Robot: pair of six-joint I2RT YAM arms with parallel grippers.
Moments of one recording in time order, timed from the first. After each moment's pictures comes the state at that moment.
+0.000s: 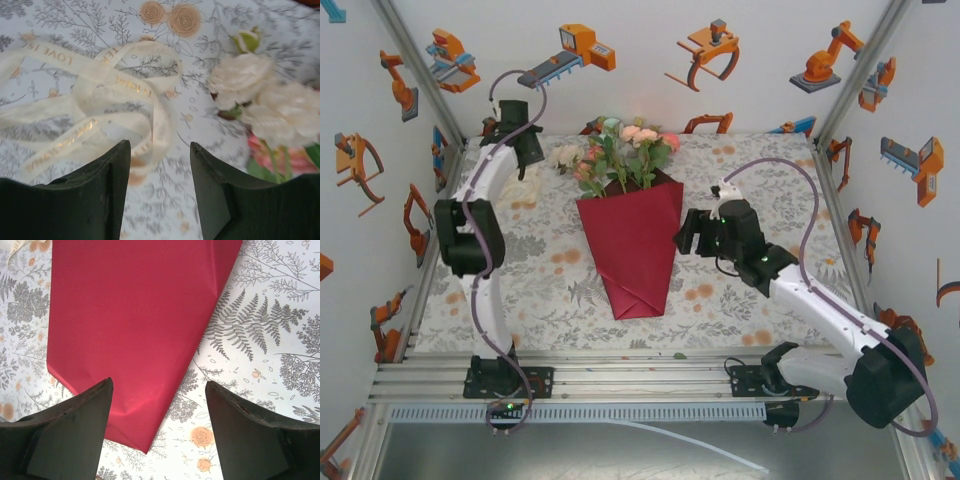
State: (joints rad) left arm -0.13 2.23 1.99 -0.56 -0.30 -0.31; right arm 0.56 1.13 0.78 -0.19 -0.02 0.46
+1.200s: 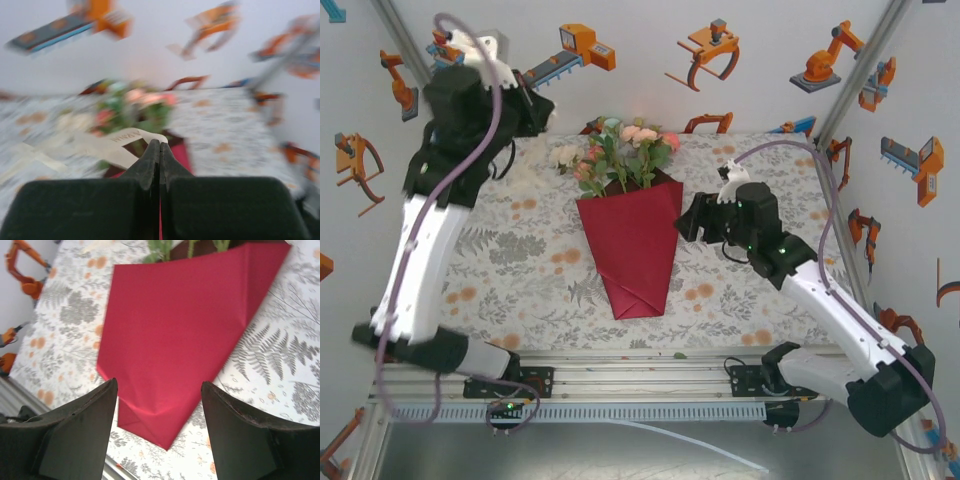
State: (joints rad) left arm -0.46 1.36 1.93 -0.60 -0.01 -0.30; right arm 0.53 1.06 0.95 -0.28 -0.18 0.42
